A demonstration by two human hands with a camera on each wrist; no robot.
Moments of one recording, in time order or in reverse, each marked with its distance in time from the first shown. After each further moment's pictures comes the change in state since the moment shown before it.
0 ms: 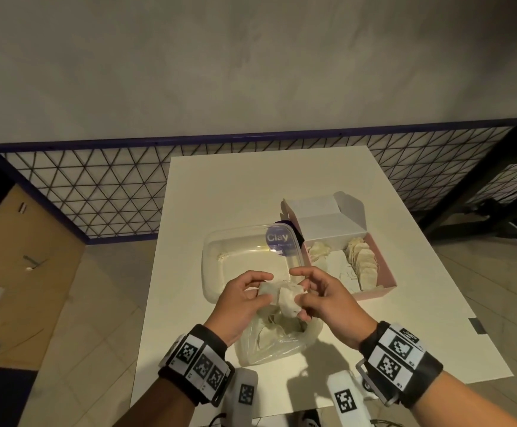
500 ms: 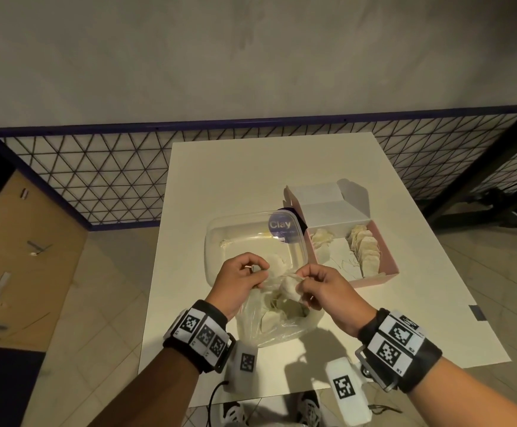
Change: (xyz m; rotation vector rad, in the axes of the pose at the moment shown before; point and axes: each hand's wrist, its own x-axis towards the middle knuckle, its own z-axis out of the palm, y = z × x) left_hand 0.014 -0.001 -0.010 0.091 0.094 0.020; right_hand 0.002 0.002 0.008 -0.098 0.059 0.097
